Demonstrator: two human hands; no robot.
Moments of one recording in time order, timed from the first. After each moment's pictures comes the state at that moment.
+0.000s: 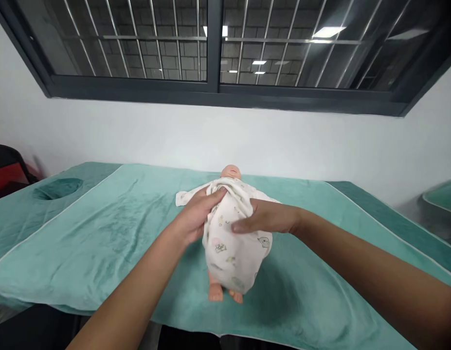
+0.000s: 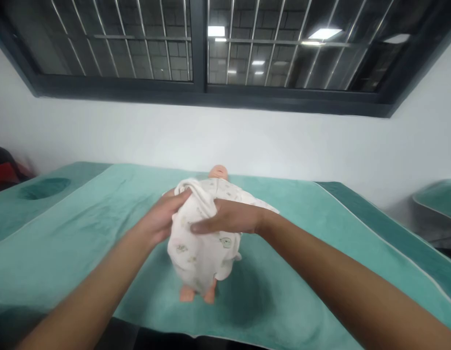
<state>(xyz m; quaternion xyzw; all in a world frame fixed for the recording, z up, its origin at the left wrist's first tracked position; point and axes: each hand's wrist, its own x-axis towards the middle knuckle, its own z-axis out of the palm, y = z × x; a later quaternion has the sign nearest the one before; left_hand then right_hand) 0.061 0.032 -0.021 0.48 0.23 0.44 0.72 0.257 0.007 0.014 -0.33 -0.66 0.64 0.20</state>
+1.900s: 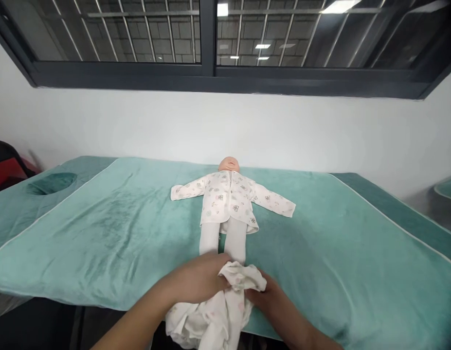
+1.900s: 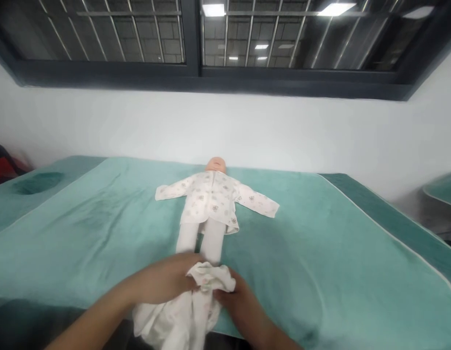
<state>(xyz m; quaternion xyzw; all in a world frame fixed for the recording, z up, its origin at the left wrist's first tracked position) 0.054 -0.028 -0.081 0.80 0.33 0.06 0.50 0.256 -0.113 -0.172 -0.49 -0.45 0.61 0.43</state>
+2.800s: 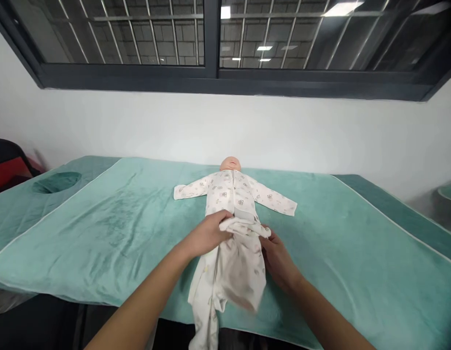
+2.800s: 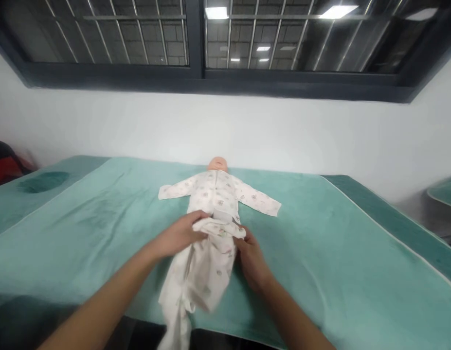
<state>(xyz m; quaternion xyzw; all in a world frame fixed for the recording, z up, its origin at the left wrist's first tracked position) 0.078 0.020 -0.079 0.75 0.36 0.23 0.51 0.271 -0.048 -0.157 -0.49 -0.34 0.56 0.58</state>
